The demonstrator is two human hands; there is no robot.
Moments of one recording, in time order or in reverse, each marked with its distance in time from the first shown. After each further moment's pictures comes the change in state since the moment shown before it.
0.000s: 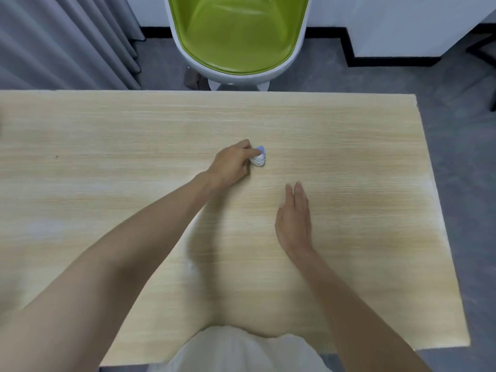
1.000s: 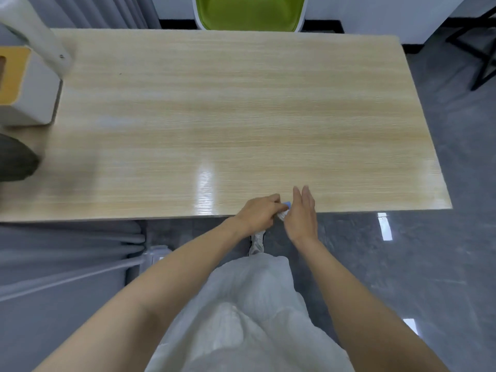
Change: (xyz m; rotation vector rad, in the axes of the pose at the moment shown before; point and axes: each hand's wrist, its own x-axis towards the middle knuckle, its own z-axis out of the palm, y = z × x) left_hand -0.345 0.118 0.110 0.002 -0.319 0.131; right_hand -0.287 0.001 0.036 0.098 -0.151 0.148
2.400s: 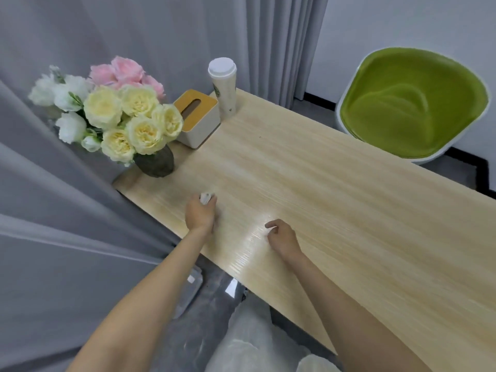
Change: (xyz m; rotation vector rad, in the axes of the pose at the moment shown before) left_hand -0.152 -0.175 -0.138 -0.836 1.311 -1.361; right_hand 0.081 -0.246 0.018 0.220 -0.580 -0.298
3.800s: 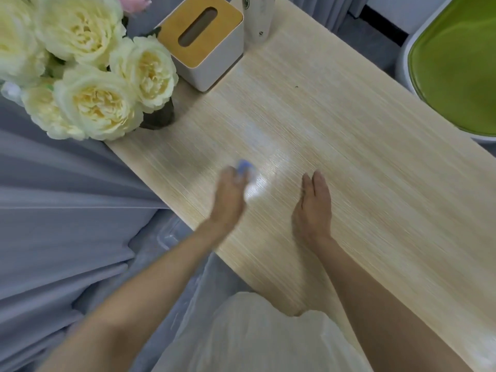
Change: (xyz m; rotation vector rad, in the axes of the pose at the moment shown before) left_hand 0.027 -0.026 0.065 0.357 -0.083 0.581; right_hand 0.103 0.015 -0.005 -0.505 0.197 -0.343
